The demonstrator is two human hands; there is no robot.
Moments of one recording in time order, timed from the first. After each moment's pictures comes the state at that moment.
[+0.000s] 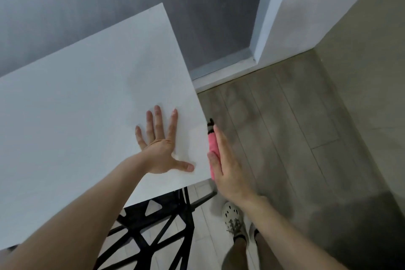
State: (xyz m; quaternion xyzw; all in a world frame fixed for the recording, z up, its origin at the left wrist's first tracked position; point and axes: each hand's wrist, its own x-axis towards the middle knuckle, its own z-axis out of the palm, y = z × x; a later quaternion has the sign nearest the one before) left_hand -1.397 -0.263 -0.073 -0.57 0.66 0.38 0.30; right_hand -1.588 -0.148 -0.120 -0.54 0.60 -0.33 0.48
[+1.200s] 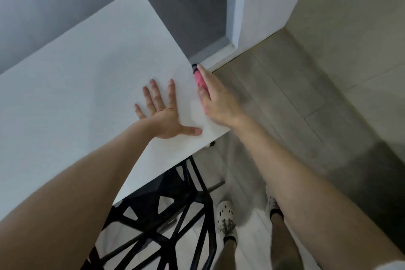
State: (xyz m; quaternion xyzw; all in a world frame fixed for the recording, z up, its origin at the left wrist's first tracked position) left_hand -1.394 -0.269 -0.084 -0.55 0.70 0.33 0.30; right_hand -1.568 -0.220 -0.128 -0.55 0.69 -0.29 0.39
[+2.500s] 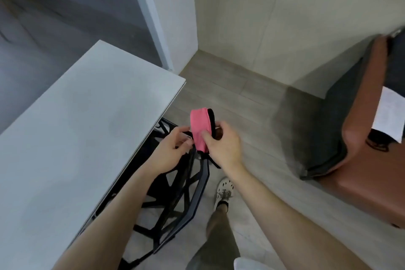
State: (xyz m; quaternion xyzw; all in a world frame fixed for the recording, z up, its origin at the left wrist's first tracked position) left_hand -1.229 -0.010 0.018 -0.28 0.78 0.56 0.05; right_hand -1.346 0.141 0.041 -0.11 0.84 -0.47 0.25
